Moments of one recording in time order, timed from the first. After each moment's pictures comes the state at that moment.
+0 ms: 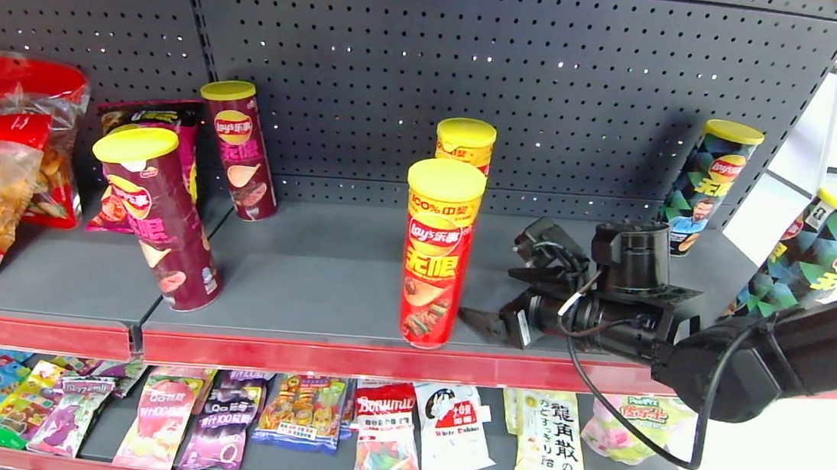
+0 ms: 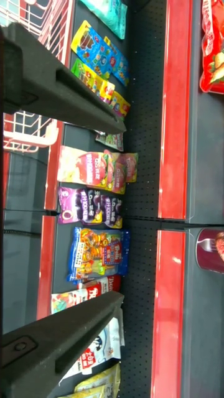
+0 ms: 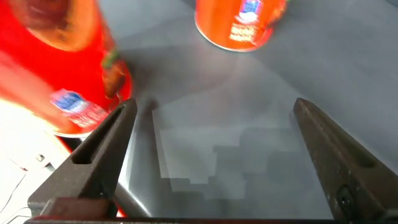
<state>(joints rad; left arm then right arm) 0.08 0.09 0.00 0.00 0.03 0.00 0.48 1.96 -0.91 -0.63 0.19 -0.25</state>
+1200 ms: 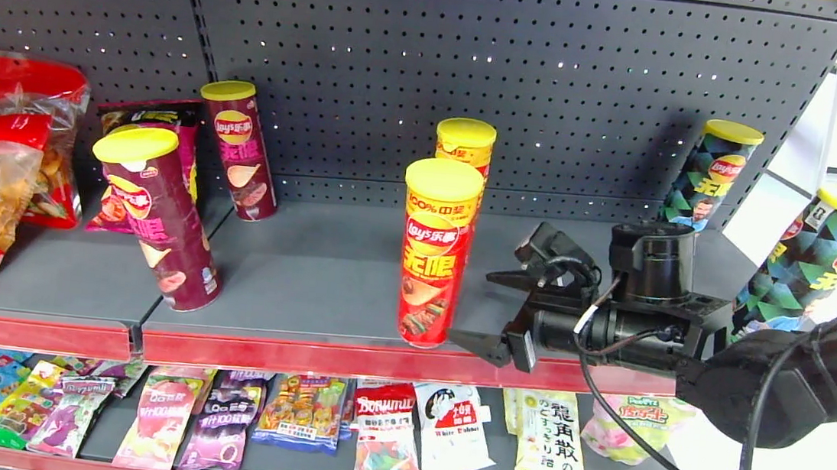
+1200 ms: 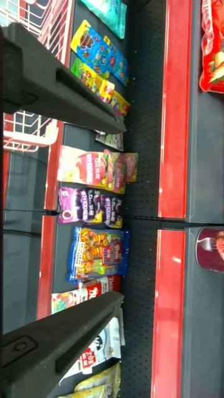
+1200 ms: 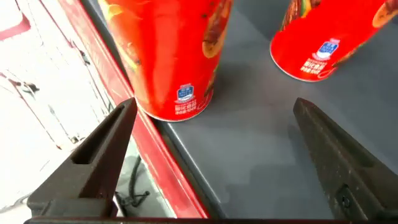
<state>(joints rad) 0.08 0.09 0.00 0.00 0.03 0.00 0.52 1.88 -0.84 -0.65 0.39 -0.33</state>
